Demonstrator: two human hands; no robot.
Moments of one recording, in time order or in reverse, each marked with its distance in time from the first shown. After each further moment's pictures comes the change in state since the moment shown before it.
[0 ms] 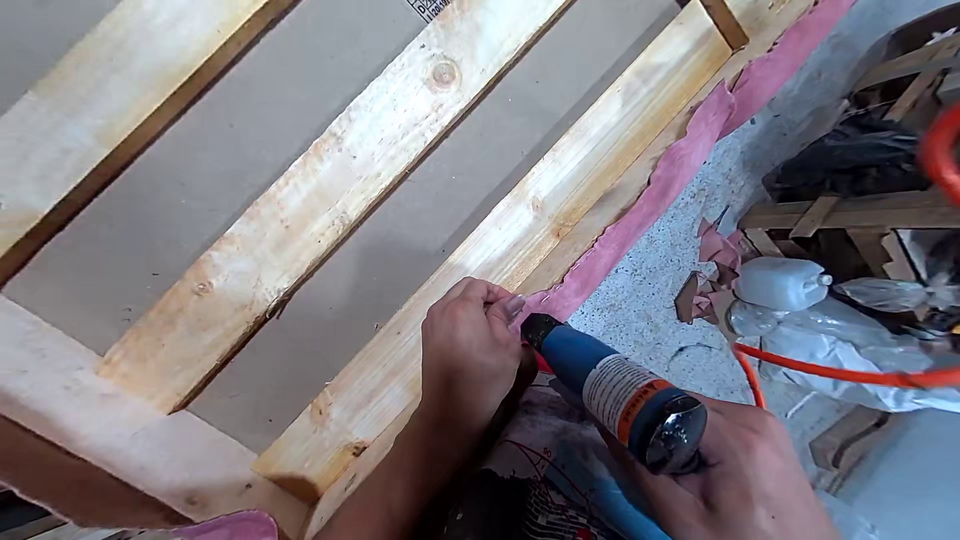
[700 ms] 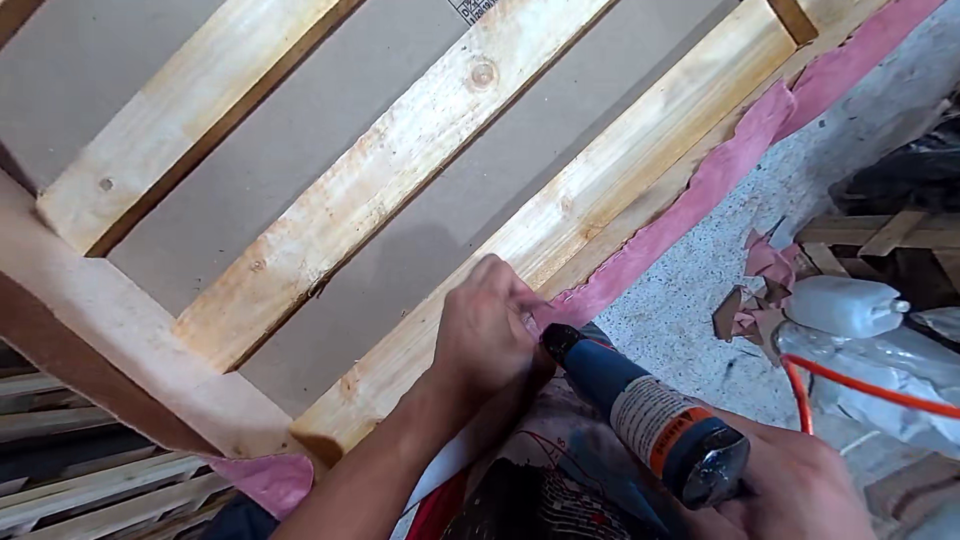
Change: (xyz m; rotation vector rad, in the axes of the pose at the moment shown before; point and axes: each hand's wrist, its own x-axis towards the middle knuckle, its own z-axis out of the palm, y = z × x) left_hand 0.014 -0.018 -0.011 -0.014 0.041 0.307; right_hand -0.004 0.004 -0.016 0.042 -0.089 -0.044
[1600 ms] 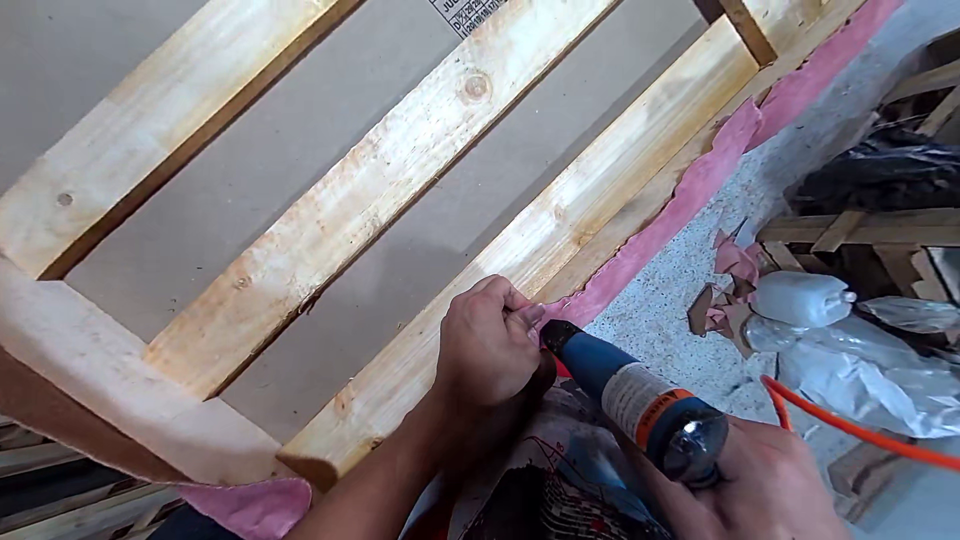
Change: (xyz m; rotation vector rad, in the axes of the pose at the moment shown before) left_hand -0.001 0.008 0.005 -0.125 -0.151 -0.265; right_hand 0.006 -0.019 0.012 -0.080 0.066 0.107
